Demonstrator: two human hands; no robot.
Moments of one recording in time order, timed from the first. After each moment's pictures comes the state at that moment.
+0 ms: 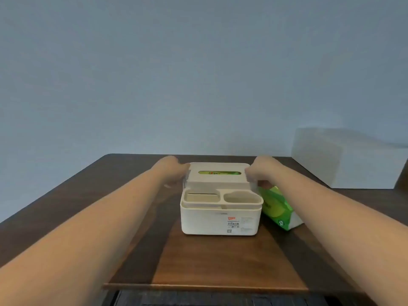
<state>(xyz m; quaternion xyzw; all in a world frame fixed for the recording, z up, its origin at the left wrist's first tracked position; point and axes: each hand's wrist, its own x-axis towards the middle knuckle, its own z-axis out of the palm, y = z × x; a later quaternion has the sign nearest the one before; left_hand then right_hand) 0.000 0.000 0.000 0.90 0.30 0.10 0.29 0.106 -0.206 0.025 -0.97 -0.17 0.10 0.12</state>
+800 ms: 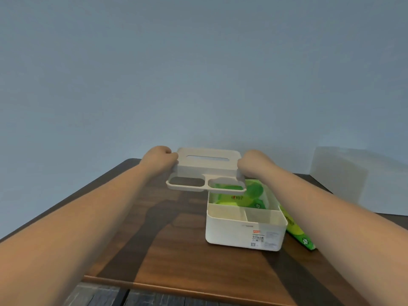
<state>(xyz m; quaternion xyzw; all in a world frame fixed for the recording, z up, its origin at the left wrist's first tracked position) -0.065 0.060 0.037 0.86 0.29 0.26 0.33 0.055 -0.142 0.068 -0.95 -0.26 0.03 0.14</state>
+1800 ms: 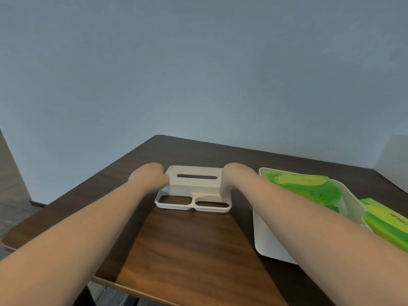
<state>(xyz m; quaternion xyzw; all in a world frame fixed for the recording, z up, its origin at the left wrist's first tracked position) -0.086 0.189 -0.072 0.89 0.42 0.09 0.13 0.048 0.032 -0.021 -0.93 -0.32 0.16 -0.10</state>
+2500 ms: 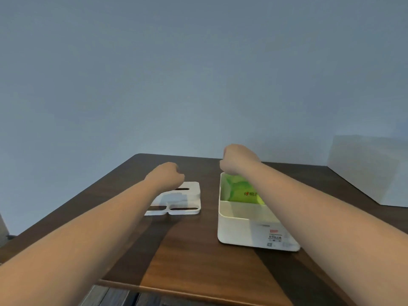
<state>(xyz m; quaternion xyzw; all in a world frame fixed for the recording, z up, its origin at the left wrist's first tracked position) -0.055 0.077 -0.011 0.92 0.33 0.14 0.17 0.051 -0.078 0.042 -0.93 -0.33 -0.04 0.15</state>
